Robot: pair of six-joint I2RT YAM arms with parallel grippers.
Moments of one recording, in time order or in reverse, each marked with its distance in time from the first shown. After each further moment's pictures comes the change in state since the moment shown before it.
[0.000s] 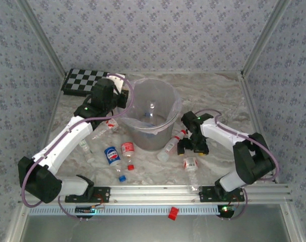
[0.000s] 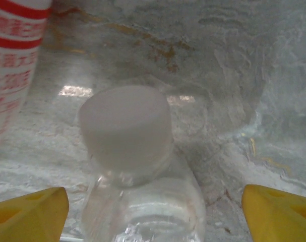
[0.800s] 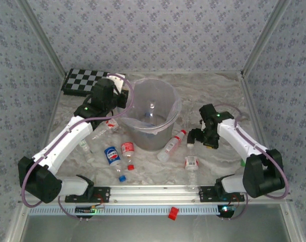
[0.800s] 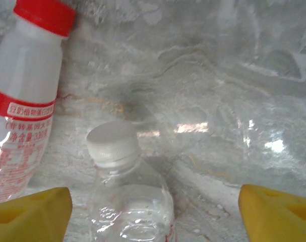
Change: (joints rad) left arm 0.000 0.000 0.000 0.000 -0.003 0.003; right arm -0.200 -0.185 0.002 -0.007 -0.003 -0.018
